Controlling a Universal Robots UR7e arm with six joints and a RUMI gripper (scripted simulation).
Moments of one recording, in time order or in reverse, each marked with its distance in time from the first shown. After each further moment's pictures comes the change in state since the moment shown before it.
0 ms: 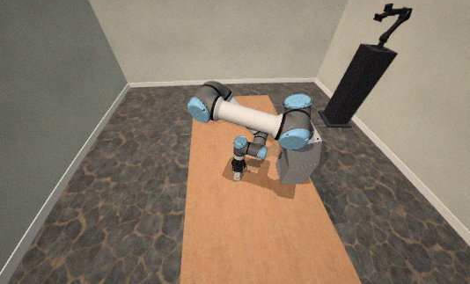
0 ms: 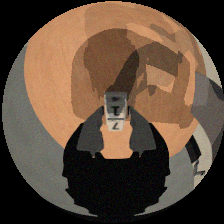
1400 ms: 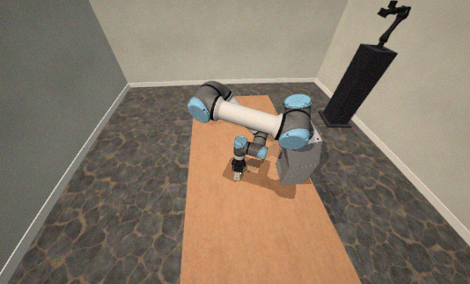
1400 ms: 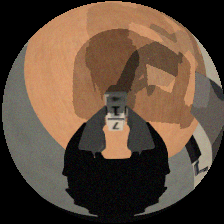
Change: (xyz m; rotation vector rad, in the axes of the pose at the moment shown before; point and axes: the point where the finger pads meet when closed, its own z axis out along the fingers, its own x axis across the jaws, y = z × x) arm 0.000 0.000 -0.001 0.000 -0.001 0.000
